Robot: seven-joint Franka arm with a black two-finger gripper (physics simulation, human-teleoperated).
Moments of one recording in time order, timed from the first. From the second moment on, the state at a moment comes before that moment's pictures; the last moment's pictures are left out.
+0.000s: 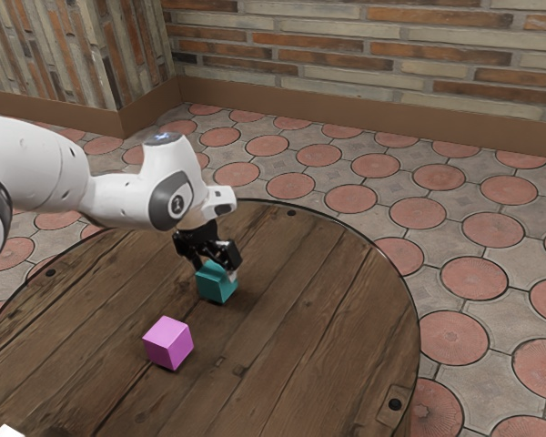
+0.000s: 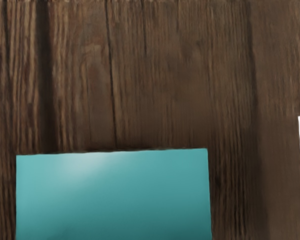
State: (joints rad) arm -0.06 0.41 0.07 -1.92 -0.18 2.40 0.17
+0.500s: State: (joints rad) arm -0.05 0.48 0.09 -1.89 -0.21 2.40 0.17
